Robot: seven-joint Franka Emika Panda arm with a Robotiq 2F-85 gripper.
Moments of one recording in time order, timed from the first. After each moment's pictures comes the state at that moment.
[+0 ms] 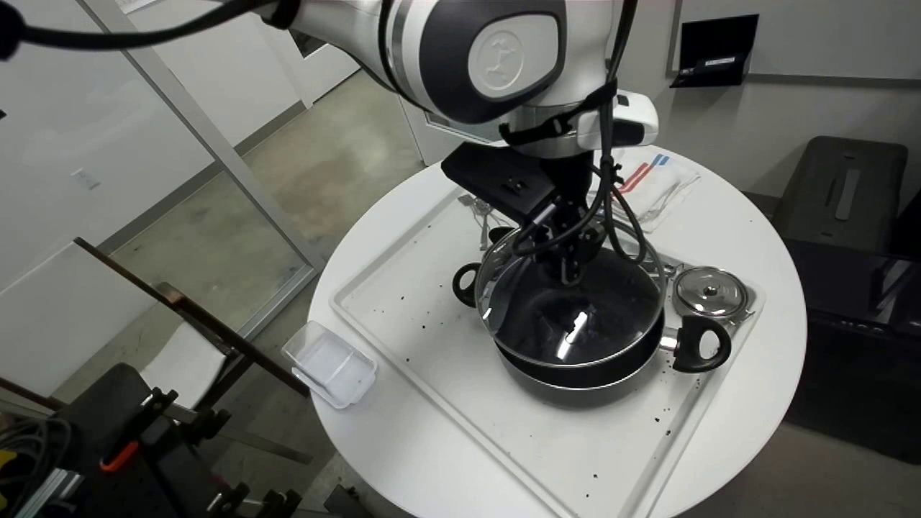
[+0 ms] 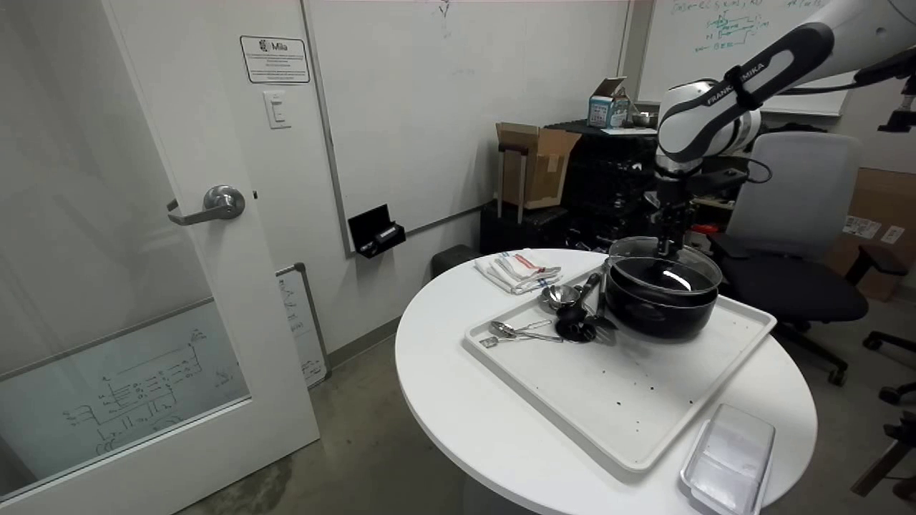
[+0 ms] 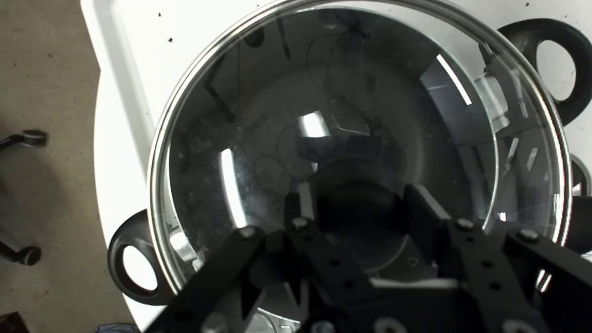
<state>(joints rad) -0.31 0.86 -0.13 -1.44 0.00 2.17 -0.05</state>
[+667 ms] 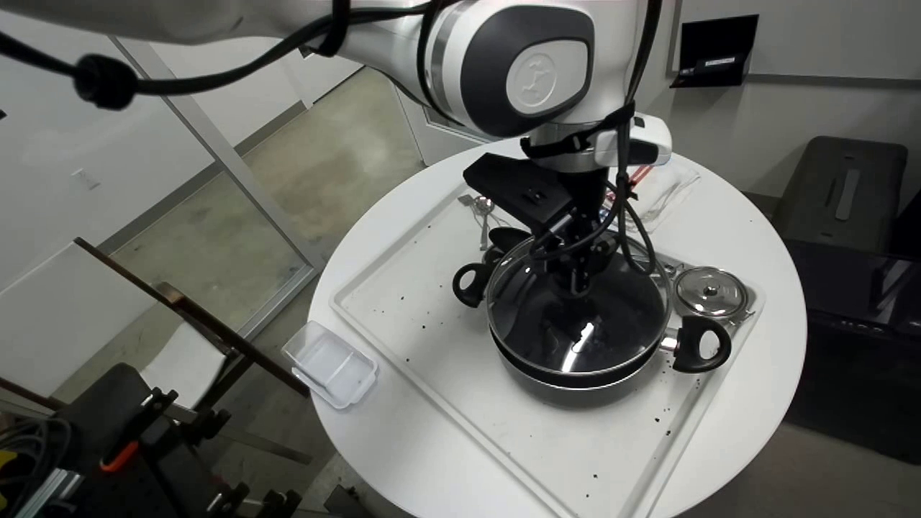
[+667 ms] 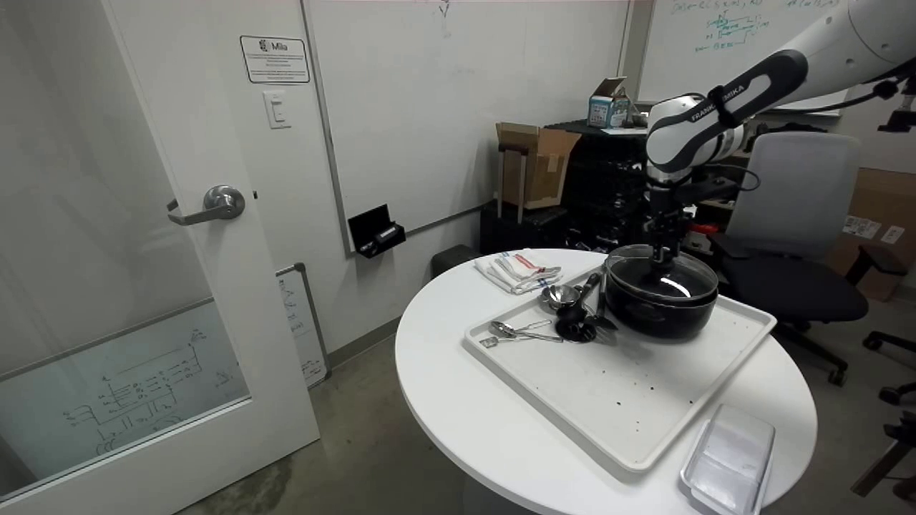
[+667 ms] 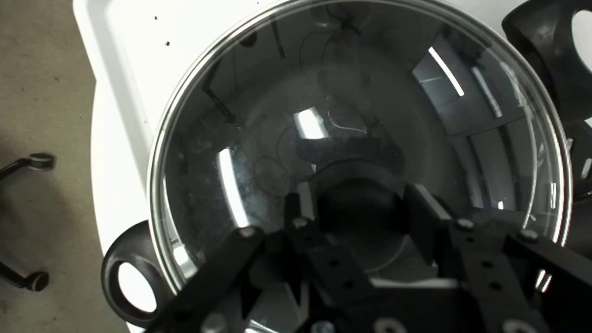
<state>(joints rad) -0.32 0.98 -0.13 -1.28 0.00 2.08 -0.01</state>
